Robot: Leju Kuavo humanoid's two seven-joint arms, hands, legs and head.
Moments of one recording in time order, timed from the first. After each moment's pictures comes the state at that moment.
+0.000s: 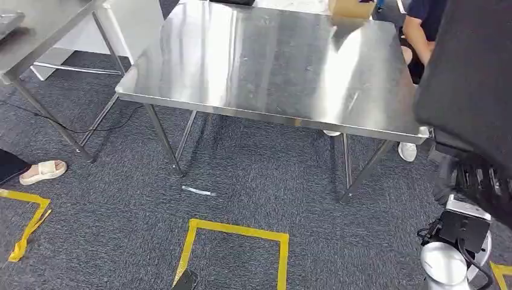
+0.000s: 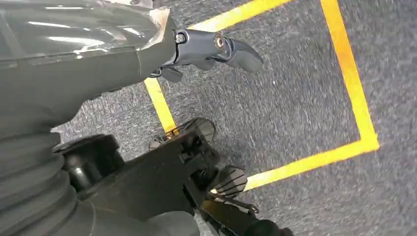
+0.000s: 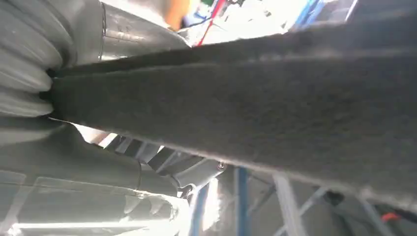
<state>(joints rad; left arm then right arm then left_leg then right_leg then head) -0.12 -0.04 -0.53 -0.34 0.16 0.22 -0.35 -0.10 -0.20 -0.03 -1.79 0.41 -0.63 -0.29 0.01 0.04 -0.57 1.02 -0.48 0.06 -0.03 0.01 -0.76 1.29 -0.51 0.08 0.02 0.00</state>
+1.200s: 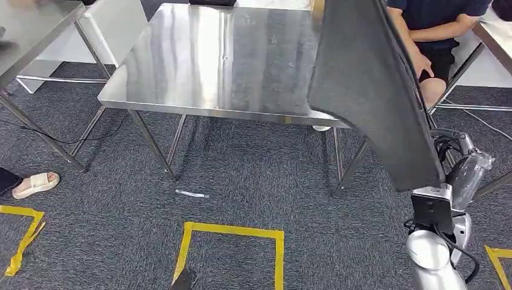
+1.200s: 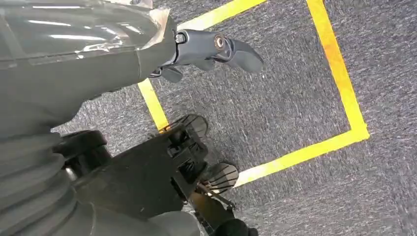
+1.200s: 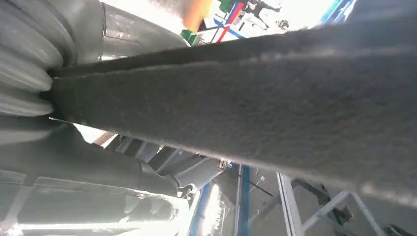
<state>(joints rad) -0.12 -0.04 -0.53 -0.34 0.18 0.22 -0.37 -0.17 -0.21 0.05 -1.70 0.50 -0.60 -0.27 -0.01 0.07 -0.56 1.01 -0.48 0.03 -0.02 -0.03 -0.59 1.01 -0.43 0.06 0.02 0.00</state>
